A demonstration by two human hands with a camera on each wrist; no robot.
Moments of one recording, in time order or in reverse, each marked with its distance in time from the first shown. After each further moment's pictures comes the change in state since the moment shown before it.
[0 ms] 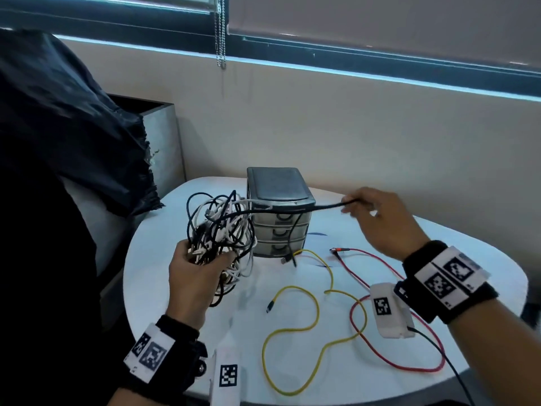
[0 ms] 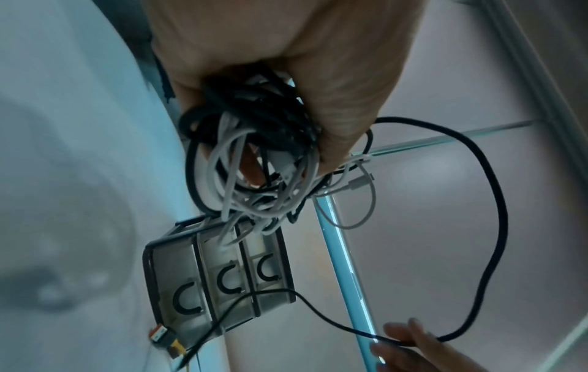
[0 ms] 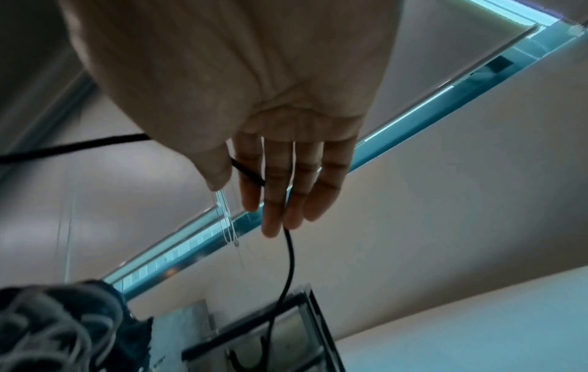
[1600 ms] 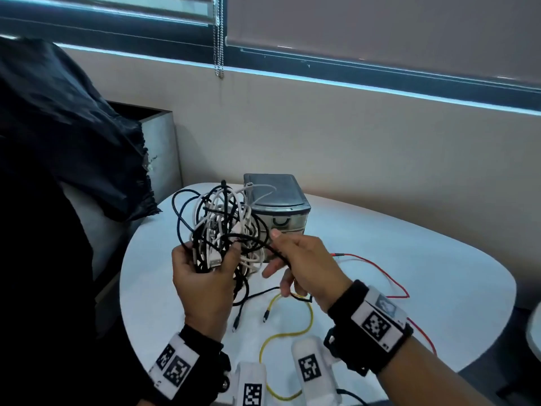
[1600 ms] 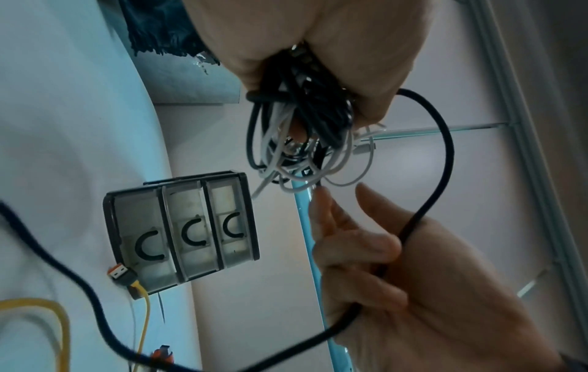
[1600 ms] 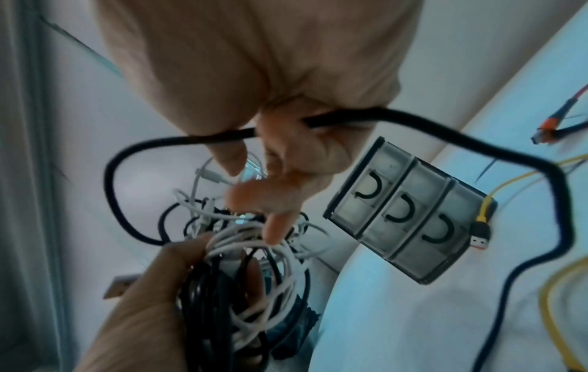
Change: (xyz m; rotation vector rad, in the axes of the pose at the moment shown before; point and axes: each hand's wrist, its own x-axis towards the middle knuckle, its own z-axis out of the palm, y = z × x) left_hand -0.026 0.004 0.029 -0.302 0.160 0.258; right_hand -0.049 -0.076 0.075 0.581 -0.330 0.438
